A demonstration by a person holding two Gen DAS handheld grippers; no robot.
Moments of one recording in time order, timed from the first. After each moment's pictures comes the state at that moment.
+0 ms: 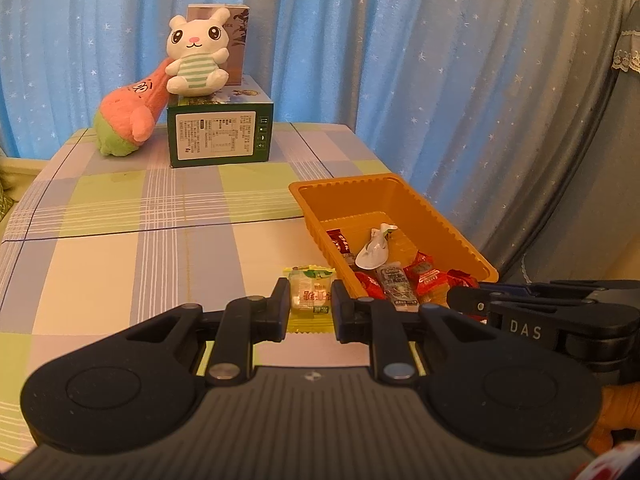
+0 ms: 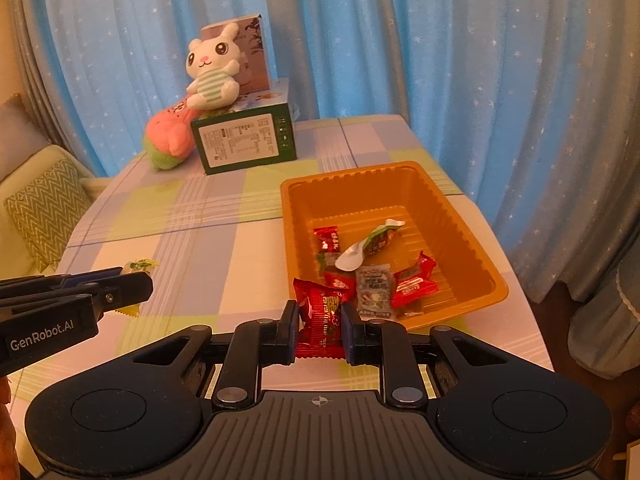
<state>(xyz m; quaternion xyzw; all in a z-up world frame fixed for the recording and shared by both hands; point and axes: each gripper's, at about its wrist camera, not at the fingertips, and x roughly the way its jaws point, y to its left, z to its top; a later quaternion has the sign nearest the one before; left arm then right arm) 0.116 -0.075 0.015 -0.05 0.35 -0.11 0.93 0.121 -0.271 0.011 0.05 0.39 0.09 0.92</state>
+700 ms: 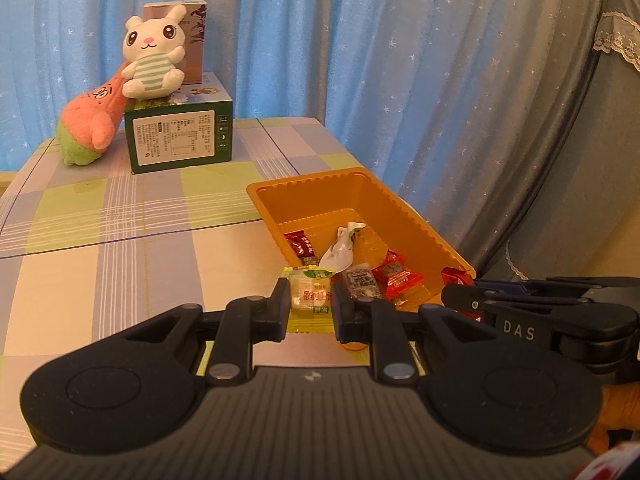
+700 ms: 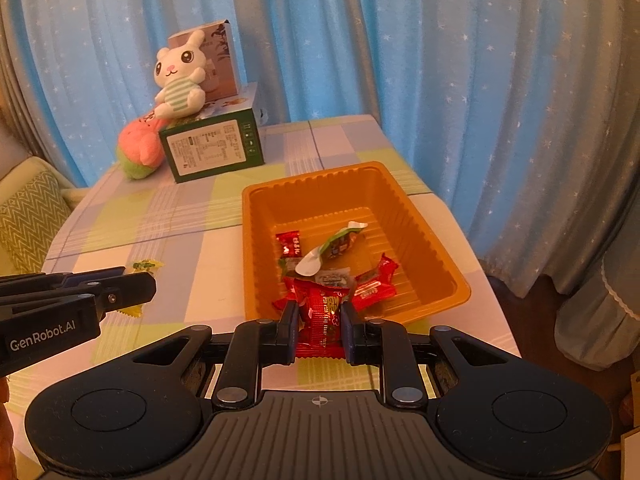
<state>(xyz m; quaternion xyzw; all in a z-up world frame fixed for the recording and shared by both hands) 0.138 -0.114 0.011 -0.03 0.35 -0.15 0.92 0.131 -0.305 0.009 0.05 0.39 0.07 0.92</state>
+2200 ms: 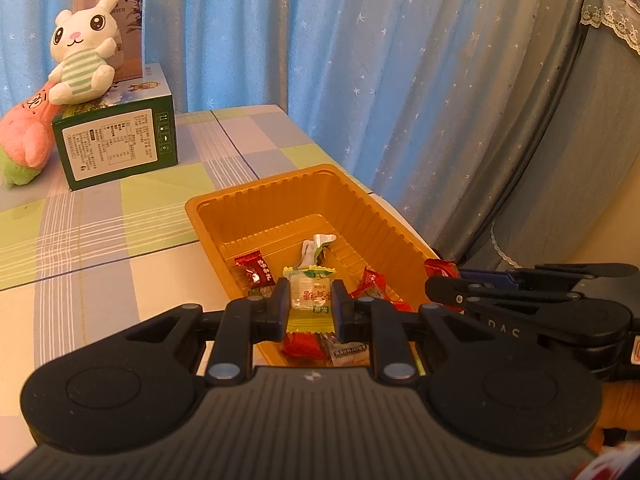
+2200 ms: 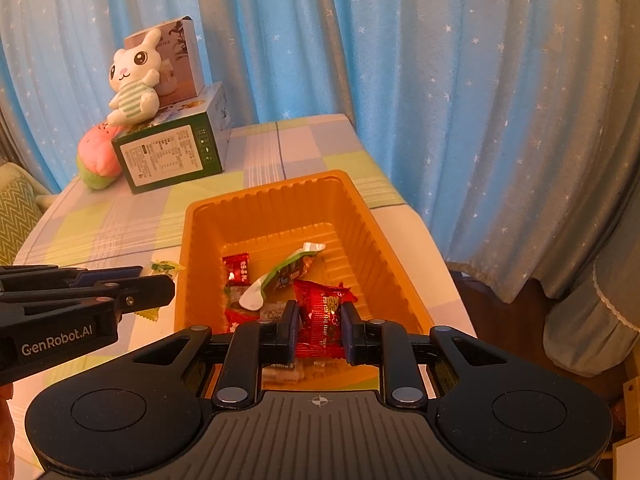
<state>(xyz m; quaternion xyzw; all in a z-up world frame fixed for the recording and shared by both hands) 0.216 -0.161 -0.016 -0.01 0.37 -0.19 0.91 0.196 -0.340 -0.014 0.05 0.39 0.05 0.92</state>
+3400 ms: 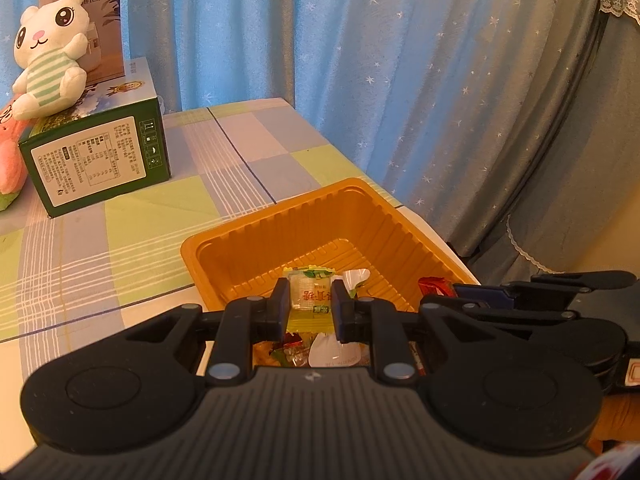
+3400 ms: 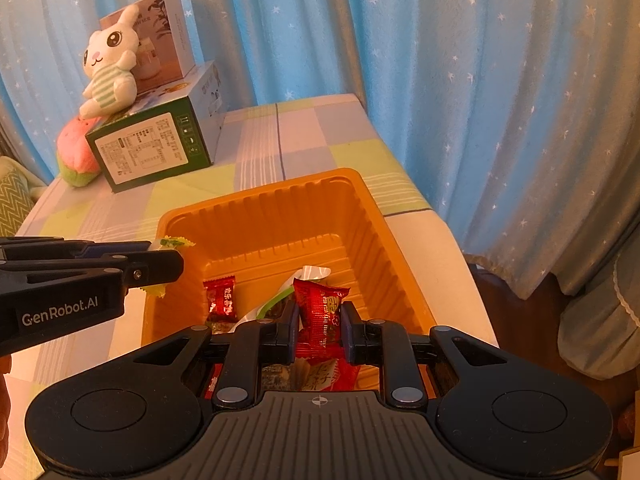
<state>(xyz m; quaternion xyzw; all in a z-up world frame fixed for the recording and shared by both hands) 0.303 -0.170 -0.036 0.00 0.39 -0.19 0.90 0.277 -0.339 -0.046 0.05 0.42 0.06 0.90</state>
